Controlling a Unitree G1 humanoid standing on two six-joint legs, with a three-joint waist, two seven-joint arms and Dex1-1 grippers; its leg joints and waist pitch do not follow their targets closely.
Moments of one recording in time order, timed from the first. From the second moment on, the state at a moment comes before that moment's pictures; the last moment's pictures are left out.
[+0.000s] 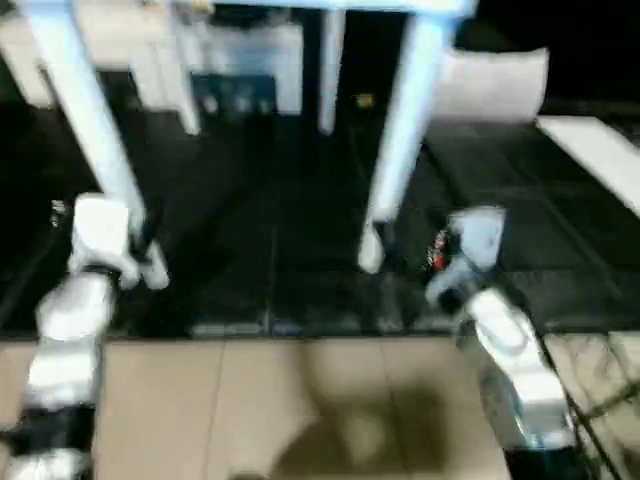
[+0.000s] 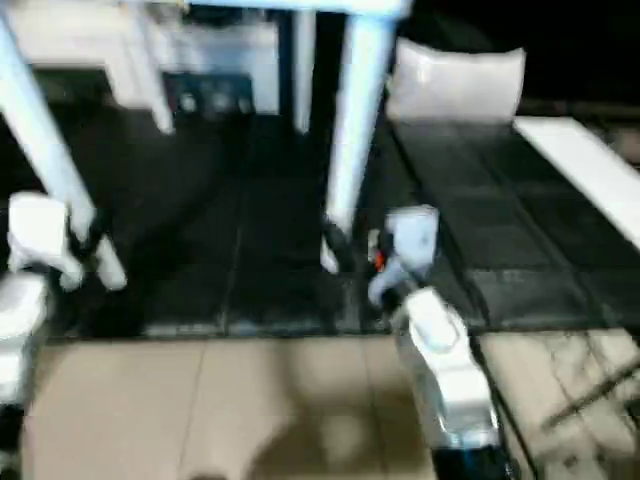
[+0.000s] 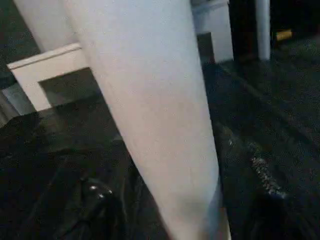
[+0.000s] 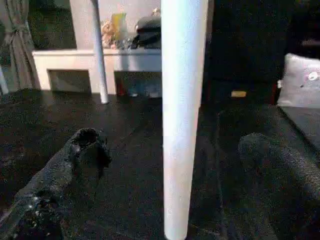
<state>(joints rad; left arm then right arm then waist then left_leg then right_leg) -0.32 0.42 0.24 0.39 0.02 -0.05 -0.24 -0.16 -0.13 0.06 -0.09 0.26 0.16 0.24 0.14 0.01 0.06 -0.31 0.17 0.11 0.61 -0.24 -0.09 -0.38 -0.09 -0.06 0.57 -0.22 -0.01</state>
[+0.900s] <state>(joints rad) 0.11 0.31 0.14 -0.38 -0.17 0.22 -0.25 0.05 -0.18 0.05 -0.30 0.37 0.30 0.33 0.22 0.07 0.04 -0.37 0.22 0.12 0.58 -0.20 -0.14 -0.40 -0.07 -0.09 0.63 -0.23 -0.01</state>
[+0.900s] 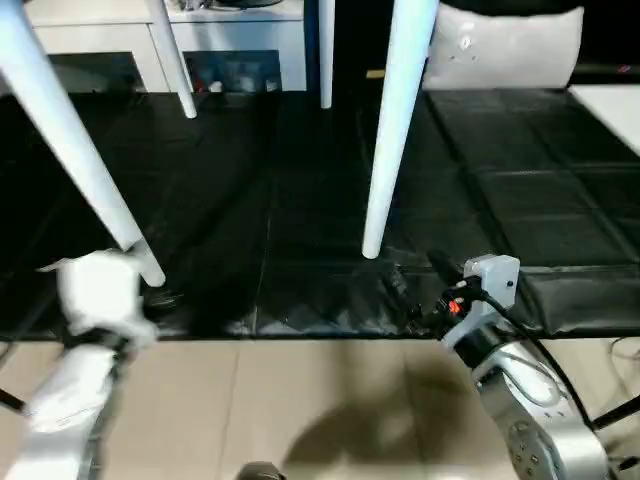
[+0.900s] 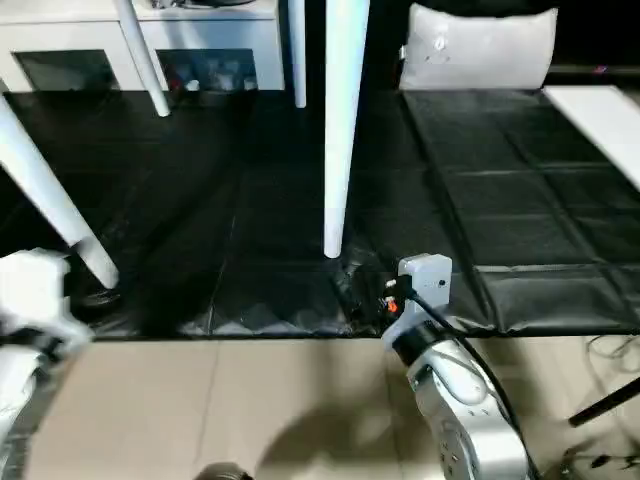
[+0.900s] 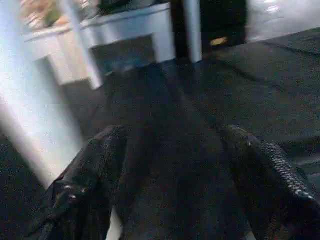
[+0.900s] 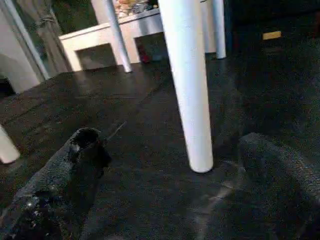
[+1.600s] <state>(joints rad) 0.39 0.28 -0.01 -0.47 -0.27 0.26 -0.40 0.28 -0.37 0.09 -0.38 0.54 0.26 0.74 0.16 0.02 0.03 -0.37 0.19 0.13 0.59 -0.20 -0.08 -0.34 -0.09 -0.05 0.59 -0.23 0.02</state>
